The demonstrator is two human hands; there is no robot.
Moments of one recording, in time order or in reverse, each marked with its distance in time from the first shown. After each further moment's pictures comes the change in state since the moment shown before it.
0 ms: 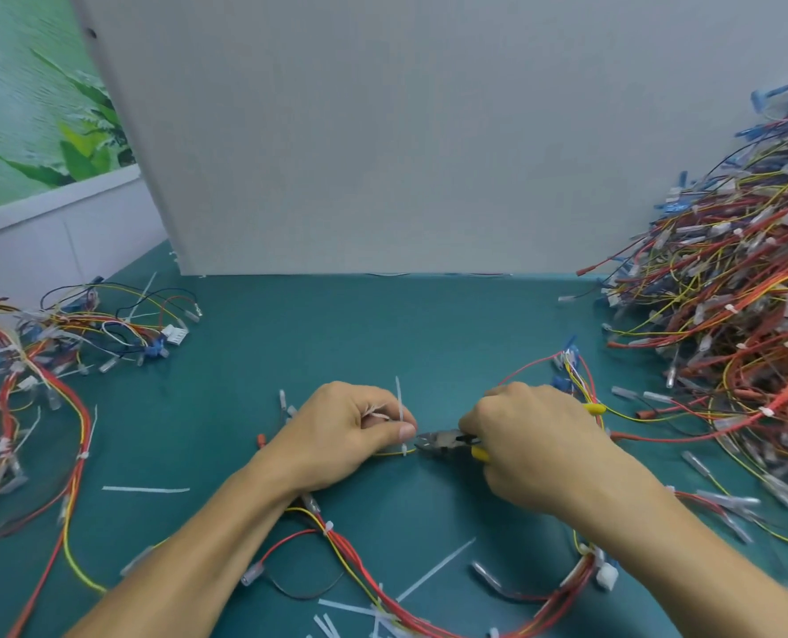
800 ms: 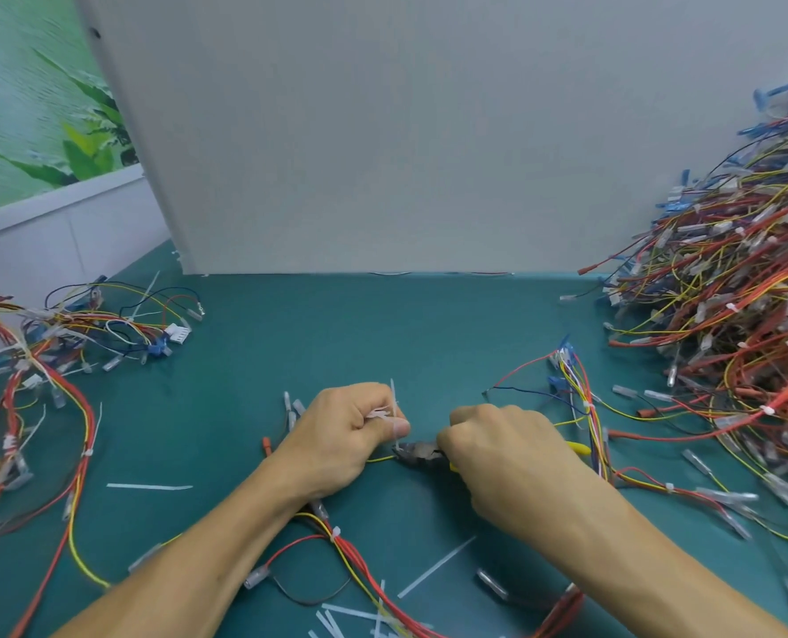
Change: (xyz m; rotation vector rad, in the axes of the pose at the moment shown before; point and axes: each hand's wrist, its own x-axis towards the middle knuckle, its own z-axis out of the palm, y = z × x) left_hand -0.004 0.005 0.006 0.077 0.130 0.014; right_hand -0.004 -0.021 0.005 0.042 -0.008 -0.085
